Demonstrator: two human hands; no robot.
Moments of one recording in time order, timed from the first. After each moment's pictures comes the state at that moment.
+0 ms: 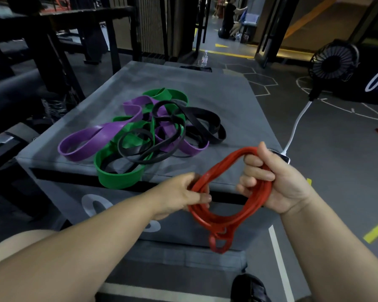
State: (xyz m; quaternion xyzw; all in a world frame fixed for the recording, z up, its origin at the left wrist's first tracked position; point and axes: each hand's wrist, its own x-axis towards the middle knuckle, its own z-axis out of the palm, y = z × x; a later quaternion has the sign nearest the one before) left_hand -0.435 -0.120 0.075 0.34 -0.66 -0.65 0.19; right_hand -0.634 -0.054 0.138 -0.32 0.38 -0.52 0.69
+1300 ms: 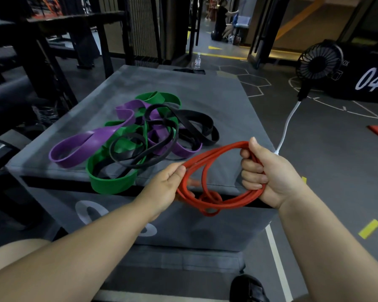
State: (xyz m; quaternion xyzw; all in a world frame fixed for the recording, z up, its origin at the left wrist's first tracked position) left_hand -0.439 -0.124 0.075 0.39 -0.59 -0.62 0.34; right_hand -0.642 -0.061 0.143 -0.31 0.50 -0.57 0.58
